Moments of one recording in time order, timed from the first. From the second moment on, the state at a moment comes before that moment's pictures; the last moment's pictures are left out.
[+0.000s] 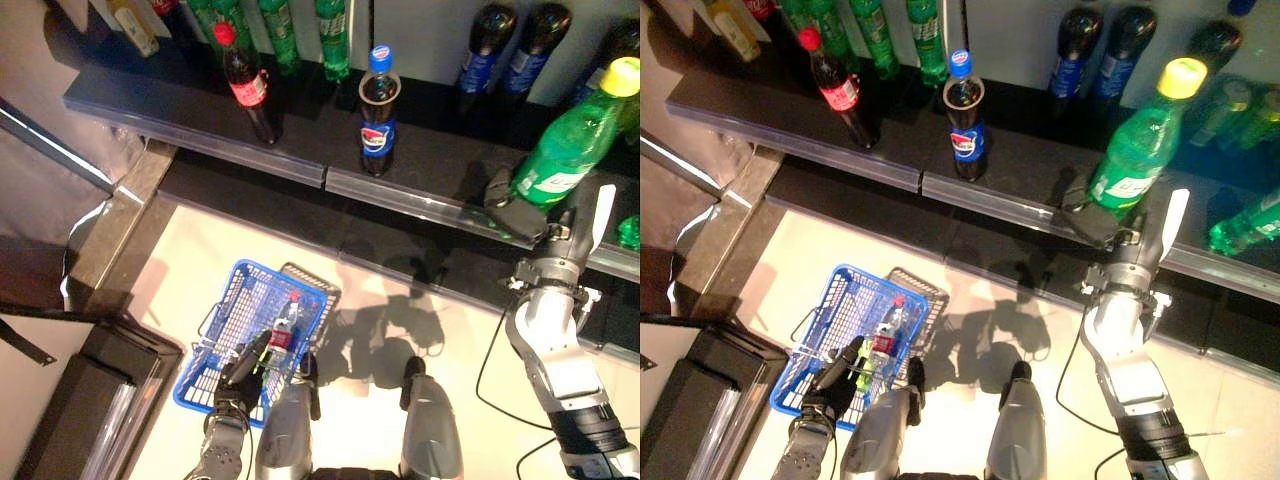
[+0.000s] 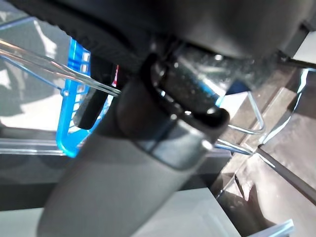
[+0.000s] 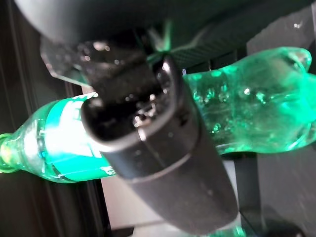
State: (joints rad) left arm 0.03 0.14 -0.07 0.69 -1.27 -0.18 -0.12; right arm -0.16 -0.57 0.05 -0.19 0.26 -0.05 -0.53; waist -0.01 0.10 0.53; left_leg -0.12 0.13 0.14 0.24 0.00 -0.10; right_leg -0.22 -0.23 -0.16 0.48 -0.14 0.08
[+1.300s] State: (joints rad) left arm 0.17 0.32 -0.12 0.00 -1.26 -0.03 -0.13; right arm -0.35 -0.49 0.55 -0.36 0.49 0.09 -0.35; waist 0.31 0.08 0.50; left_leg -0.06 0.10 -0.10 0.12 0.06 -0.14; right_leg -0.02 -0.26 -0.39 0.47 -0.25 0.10
